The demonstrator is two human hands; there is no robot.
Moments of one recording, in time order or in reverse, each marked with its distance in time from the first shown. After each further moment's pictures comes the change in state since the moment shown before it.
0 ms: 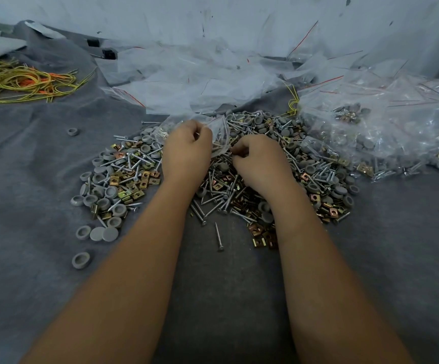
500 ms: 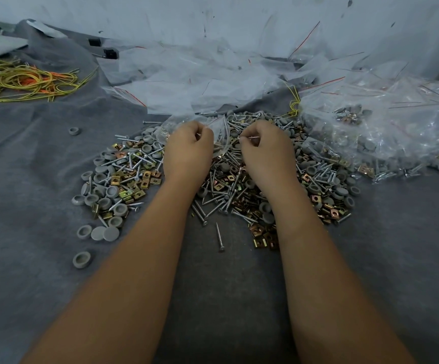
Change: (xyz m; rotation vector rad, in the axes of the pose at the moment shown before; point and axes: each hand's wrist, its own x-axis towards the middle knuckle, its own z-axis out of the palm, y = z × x) left_hand -0.002 0.003 -0.001 -0.011 -0.031 -0.033; right_hand 0.003 -0.001 -0.001 0.187 0.256 -0.019
